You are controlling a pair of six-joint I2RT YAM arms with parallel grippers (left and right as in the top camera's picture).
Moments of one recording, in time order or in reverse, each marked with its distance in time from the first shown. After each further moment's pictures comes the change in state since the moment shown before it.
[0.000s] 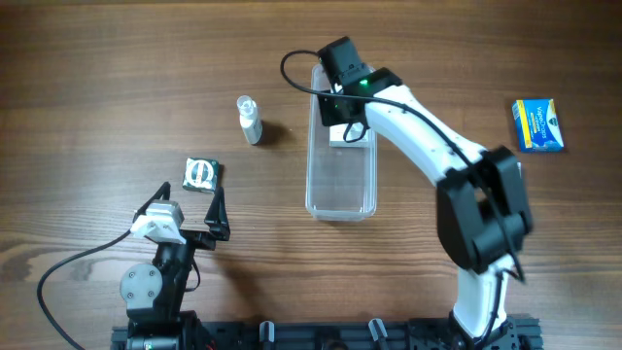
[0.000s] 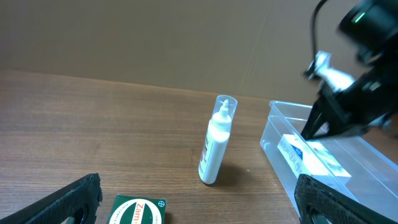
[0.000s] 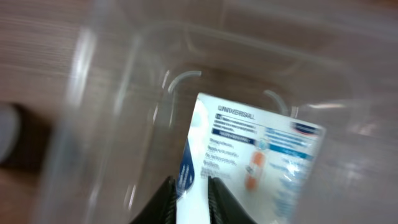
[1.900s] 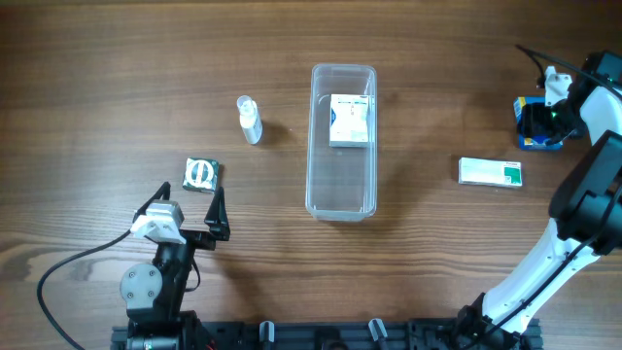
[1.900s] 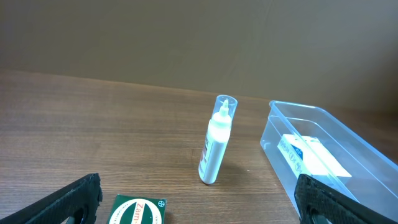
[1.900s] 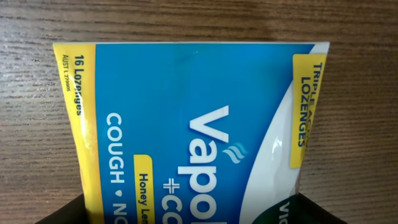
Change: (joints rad) left arm 0.000 0.000 0.000 0.000 0.000 0.000; right arm -0.975 0.163 0.009 -0.051 -0.135 -0.702
